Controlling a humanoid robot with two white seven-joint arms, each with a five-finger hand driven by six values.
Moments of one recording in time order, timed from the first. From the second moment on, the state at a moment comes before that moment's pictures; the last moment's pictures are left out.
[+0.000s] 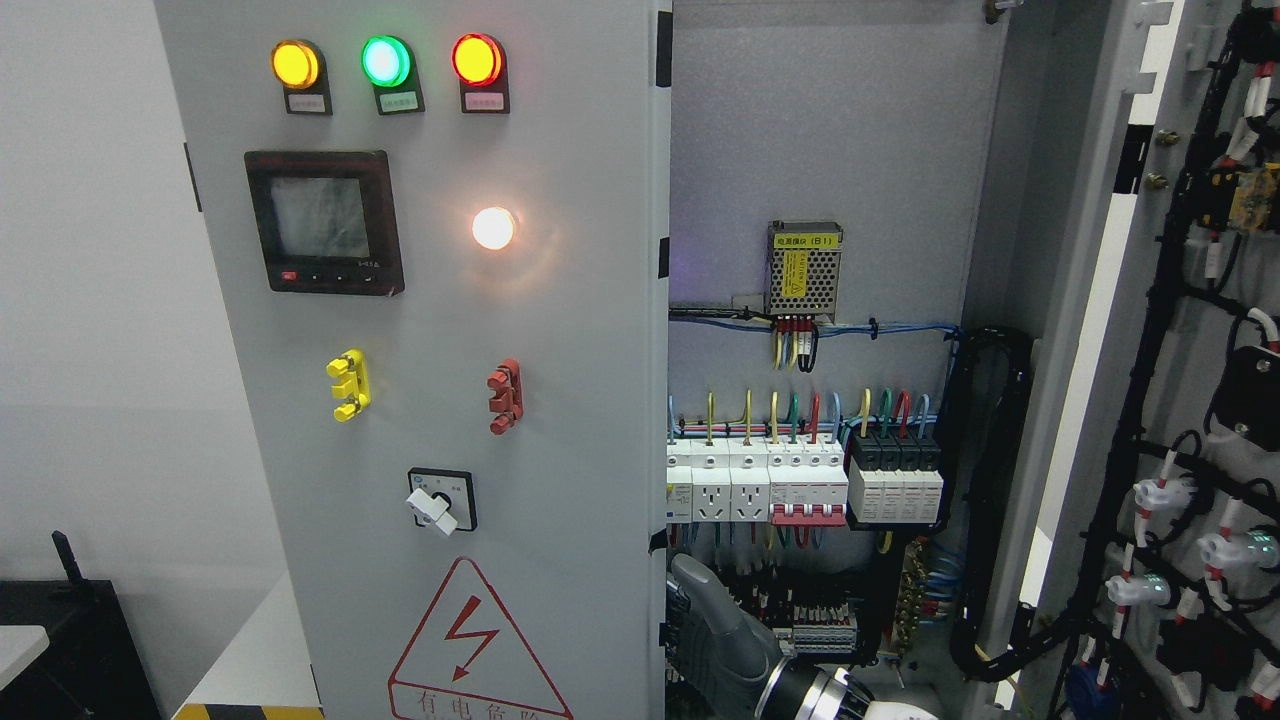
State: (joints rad) left arm 0.00 -0.05 0.18 0.05 -0.15 -0.10 -0.26; right arm -0.63 -0.08 0.40 -1.30 -0.53 0.12 0.60
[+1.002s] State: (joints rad) left arm 0.00 -0.05 0.18 0.05 -0.15 -0.09 -0.26; right arm -0.58 -0.08 0.42 -1.36 -0.56 0.12 0.71
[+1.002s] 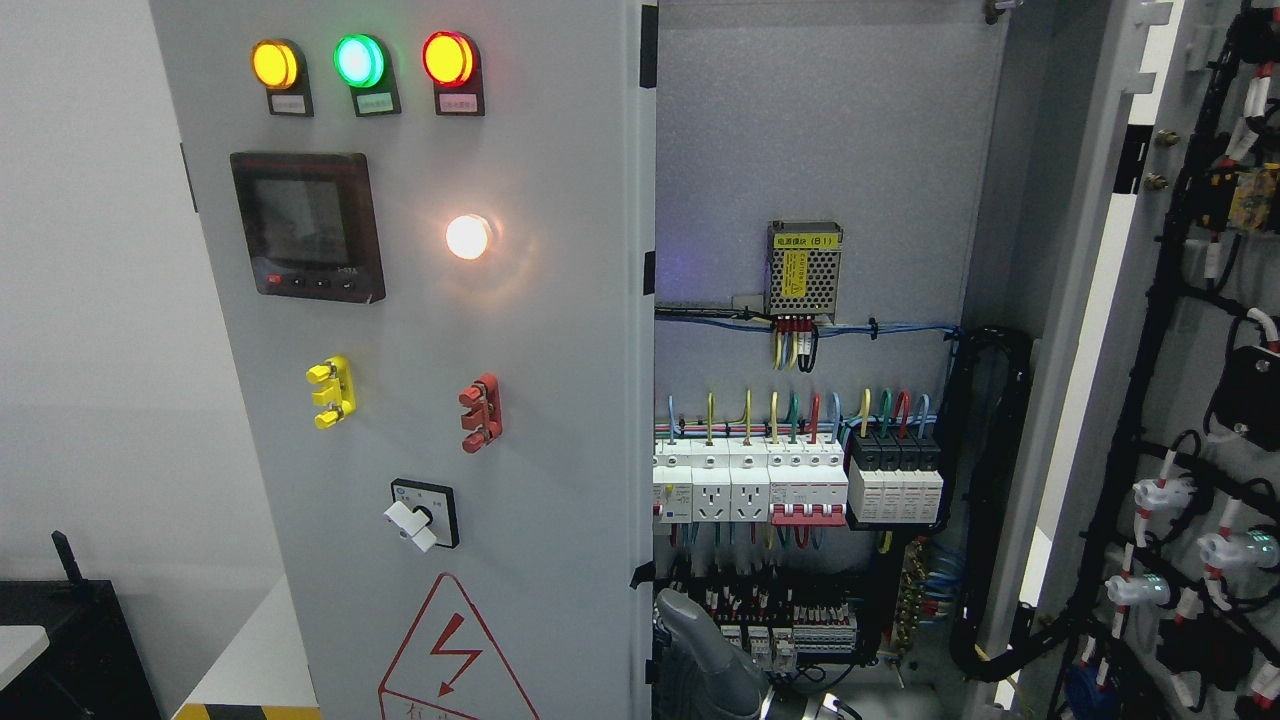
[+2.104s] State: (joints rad) left arm 0.00 -0.05 0.18 0.05 -0.15 -0.10 -0.26; right arm -0.49 -0.08 0.48 -1.48 -0.62 0.15 0.76
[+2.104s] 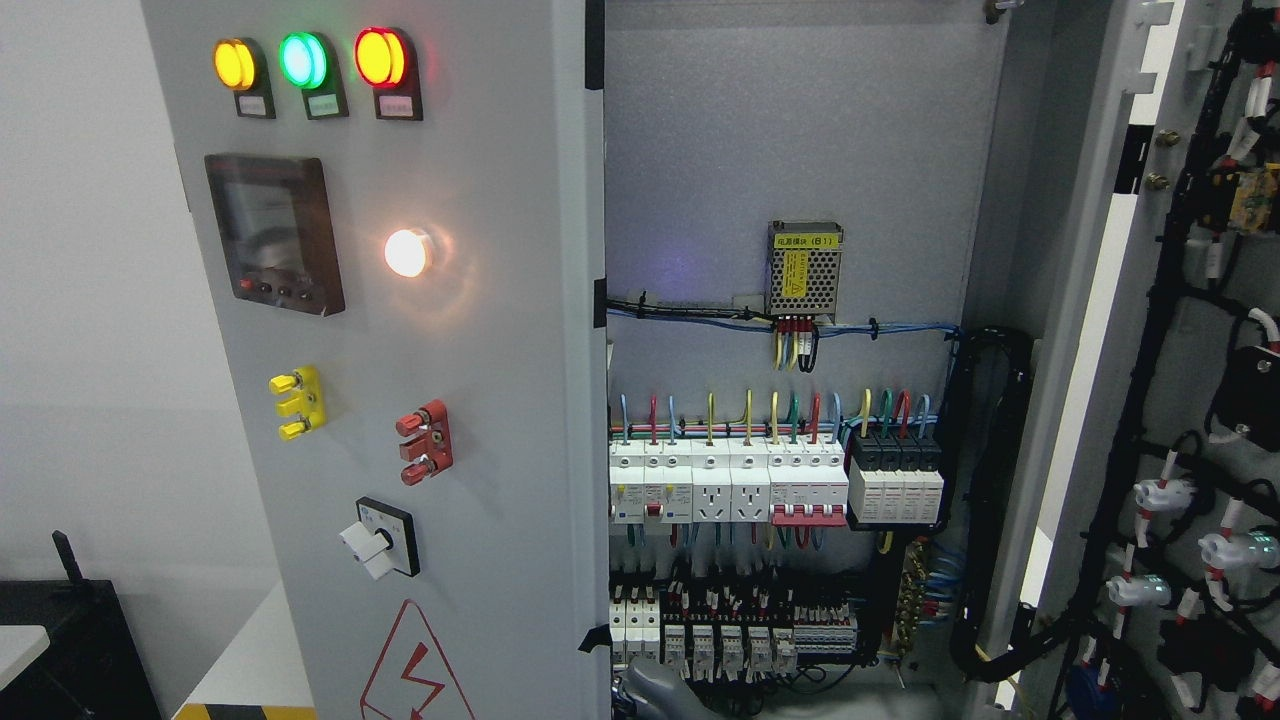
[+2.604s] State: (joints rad) left arm 0.00 -0.05 0.18 0.05 -0.15 -0.10 -0.26; right arm -0.47 -0.08 0.52 -1.54 -0.62 0.15 0.76
